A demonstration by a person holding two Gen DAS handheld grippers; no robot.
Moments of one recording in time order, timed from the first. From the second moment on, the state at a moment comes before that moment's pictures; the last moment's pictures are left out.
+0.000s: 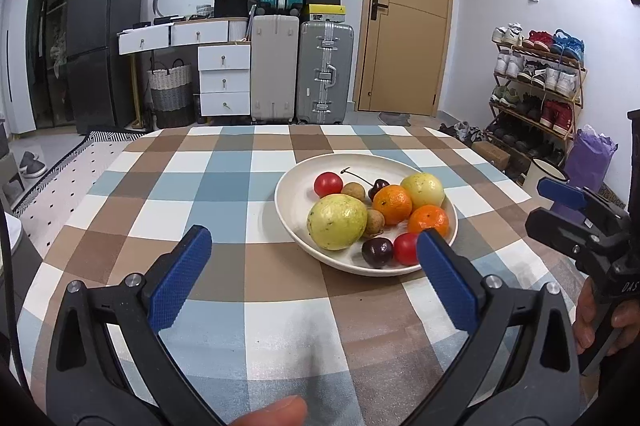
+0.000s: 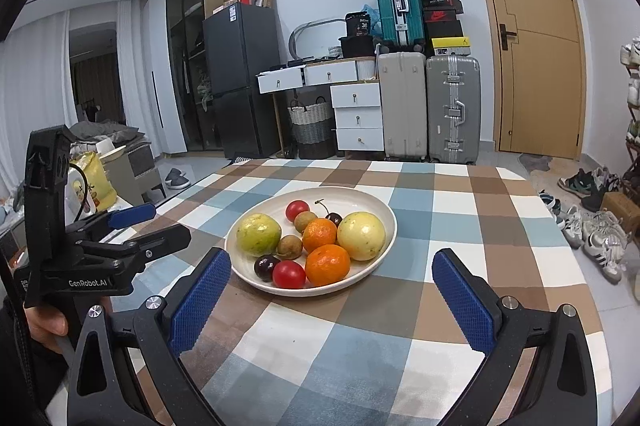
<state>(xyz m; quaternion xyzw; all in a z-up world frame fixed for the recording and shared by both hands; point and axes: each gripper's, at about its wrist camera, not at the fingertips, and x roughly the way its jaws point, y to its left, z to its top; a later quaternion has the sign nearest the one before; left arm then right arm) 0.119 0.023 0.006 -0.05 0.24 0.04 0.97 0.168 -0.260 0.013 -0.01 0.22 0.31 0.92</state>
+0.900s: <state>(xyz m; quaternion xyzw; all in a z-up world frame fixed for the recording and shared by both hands) 0.118 0.022 0.007 -0.05 0.23 0.03 0.97 0.166 -0.258 0.013 -0.03 0.21 0.31 0.93</state>
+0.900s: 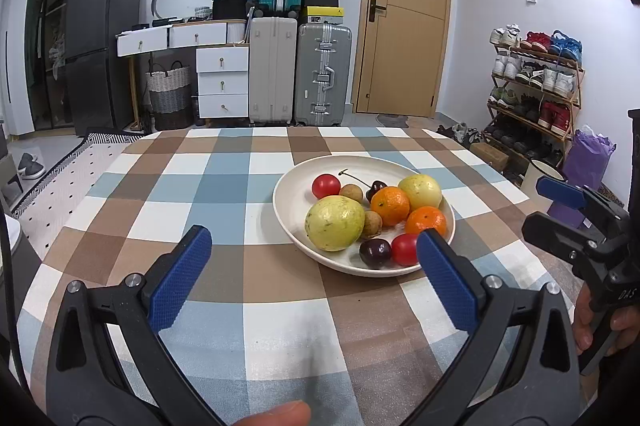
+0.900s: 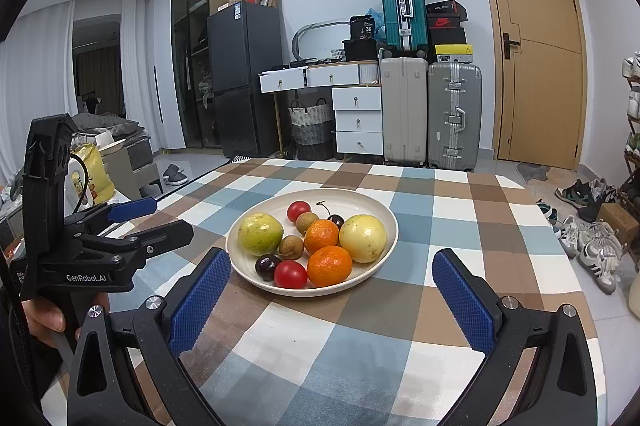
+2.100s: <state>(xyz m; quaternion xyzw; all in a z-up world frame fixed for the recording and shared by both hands) 0.119 0.020 0.007 -0.05 0.23 0.03 0.97 0.165 -0.255 0.013 -0.03 0.22 0.31 0.92</state>
